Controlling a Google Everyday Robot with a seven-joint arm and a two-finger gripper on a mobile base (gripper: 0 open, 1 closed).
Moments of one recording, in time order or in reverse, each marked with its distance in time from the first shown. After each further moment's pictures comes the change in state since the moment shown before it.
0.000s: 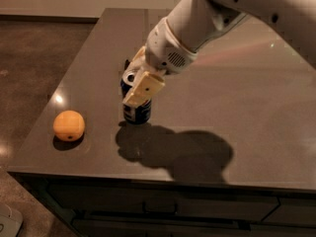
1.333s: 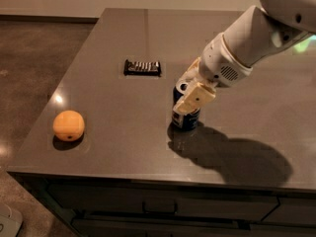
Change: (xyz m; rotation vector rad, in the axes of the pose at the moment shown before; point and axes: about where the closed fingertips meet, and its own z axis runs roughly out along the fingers) arm 0.102 0.006 -0.049 0.115 0.114 0.217
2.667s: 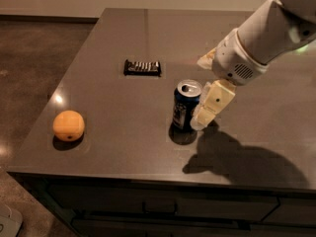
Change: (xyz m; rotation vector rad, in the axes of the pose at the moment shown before) arm 0.020 -0.003 -0.023 0.062 0.058 0.012
